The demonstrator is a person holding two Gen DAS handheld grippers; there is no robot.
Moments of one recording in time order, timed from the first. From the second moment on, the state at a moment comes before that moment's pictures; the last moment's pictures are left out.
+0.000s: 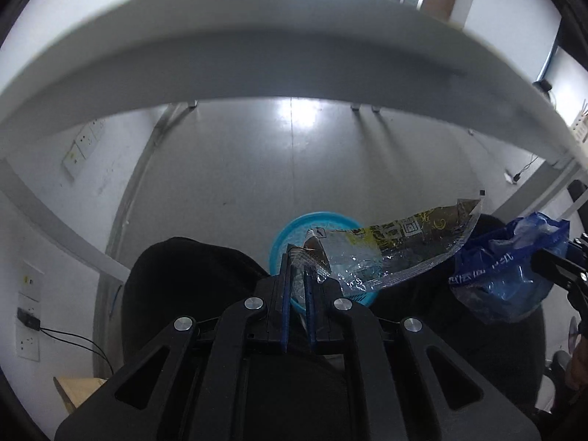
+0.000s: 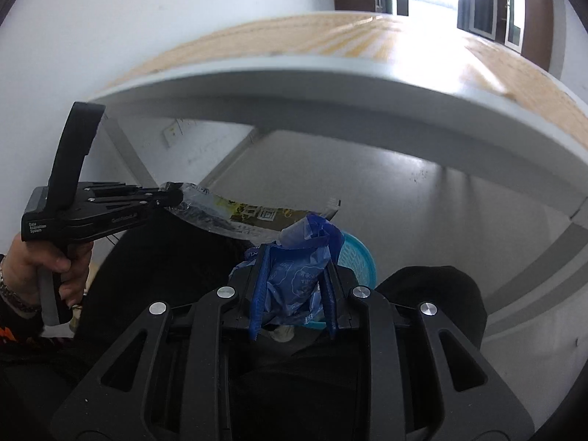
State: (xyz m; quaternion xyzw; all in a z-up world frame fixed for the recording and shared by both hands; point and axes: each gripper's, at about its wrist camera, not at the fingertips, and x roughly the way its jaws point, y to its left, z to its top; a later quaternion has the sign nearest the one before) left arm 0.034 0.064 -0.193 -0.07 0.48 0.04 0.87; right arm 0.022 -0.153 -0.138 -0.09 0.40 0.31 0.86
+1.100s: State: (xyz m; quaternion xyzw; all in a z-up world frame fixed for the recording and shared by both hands) left arm 0.197 0.061 -0.414 -0.07 0.69 0.07 0.72; right arm 0.213 -0.068 -0.374 -0.10 0.63 0.20 0.75
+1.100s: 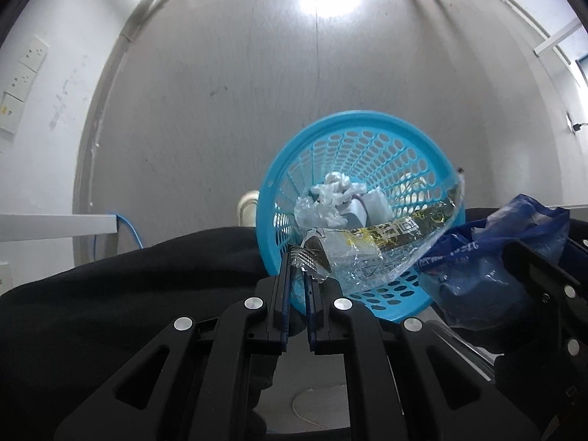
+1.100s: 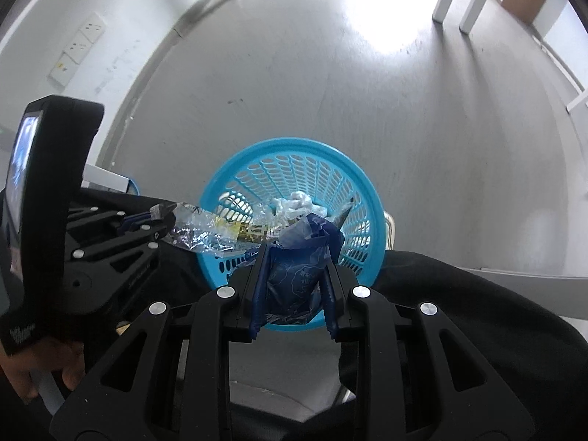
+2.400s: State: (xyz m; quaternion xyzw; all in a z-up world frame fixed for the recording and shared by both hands) left arm 0.209 0.071 -0.413 -0.16 0.68 0.05 0.71; right arm 0.240 -0.079 -0.409 -0.07 0.67 0.17 0.72
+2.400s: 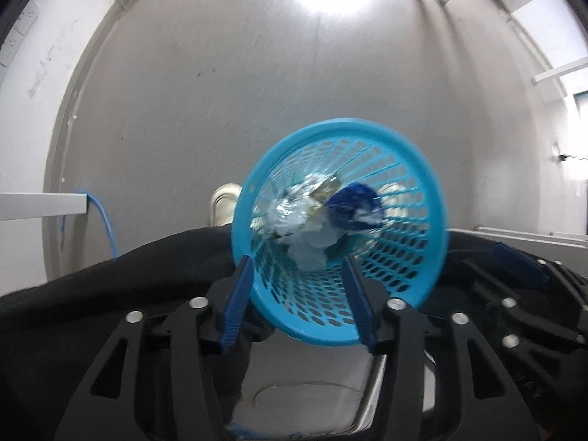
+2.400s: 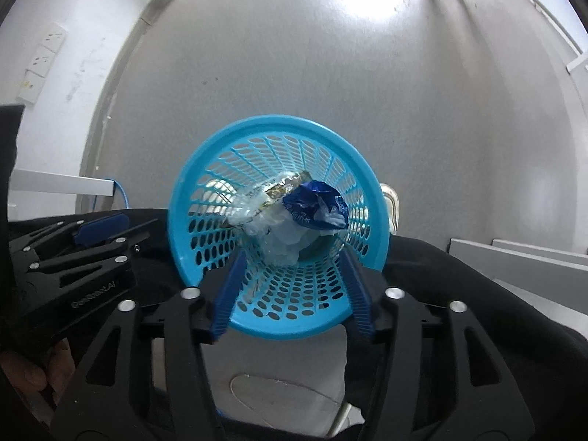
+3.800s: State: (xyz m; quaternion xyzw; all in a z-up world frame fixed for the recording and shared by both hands) left arm 0.093 0.057 -0.287 -0.13 0.56 -0.03 0.82; right arm 0.133 -0.129 -0.275 -0.05 0.56 0.25 0.79
